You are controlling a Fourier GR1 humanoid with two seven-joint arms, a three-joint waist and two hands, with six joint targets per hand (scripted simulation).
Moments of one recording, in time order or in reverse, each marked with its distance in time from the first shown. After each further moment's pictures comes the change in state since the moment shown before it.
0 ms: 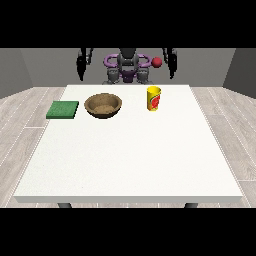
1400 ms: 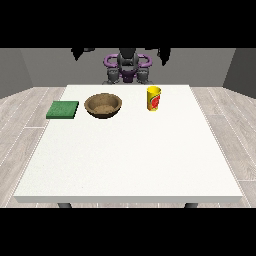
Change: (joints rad) left arm -0.110 -0.083 -0.027 -0.201 0.031 0.150 0.123; right arm -0.057 0.039 -0.041 -0.322 -0.111 -0.045 0.230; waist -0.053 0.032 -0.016
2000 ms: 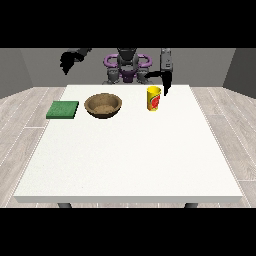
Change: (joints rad) left arm -0.025 0.044 0.104 0.376 0.011 -0.081 -0.409; right arm -0.029 -0.078 -0.137 0.143 -0.110 0.148 -0.206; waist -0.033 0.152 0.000
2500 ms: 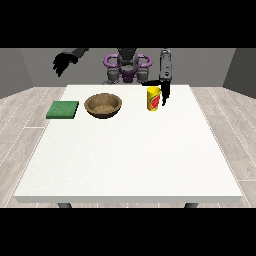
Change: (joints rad) left arm -0.136 0.007 0.056 0.367 -0.008 -0.016 -0.185; right arm -0.045 -0.057 -0.066 0.133 -0.035 0.058 -0.026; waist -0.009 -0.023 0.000
